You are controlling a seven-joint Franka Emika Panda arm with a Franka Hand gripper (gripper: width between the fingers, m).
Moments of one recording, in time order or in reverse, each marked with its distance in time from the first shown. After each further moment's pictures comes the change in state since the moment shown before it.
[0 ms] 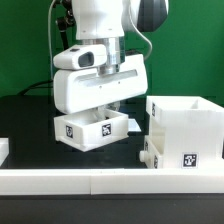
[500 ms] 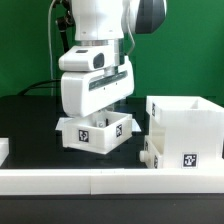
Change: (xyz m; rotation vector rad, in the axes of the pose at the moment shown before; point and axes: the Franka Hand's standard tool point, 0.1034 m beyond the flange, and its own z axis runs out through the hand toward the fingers) arm -0.004 0.005 0.003 -0.006 -0.022 -0.404
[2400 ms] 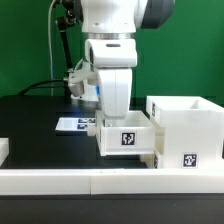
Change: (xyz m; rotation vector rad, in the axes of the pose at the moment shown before) arm 0.032 0.045 -0.014 0.007 -0.050 -0.522
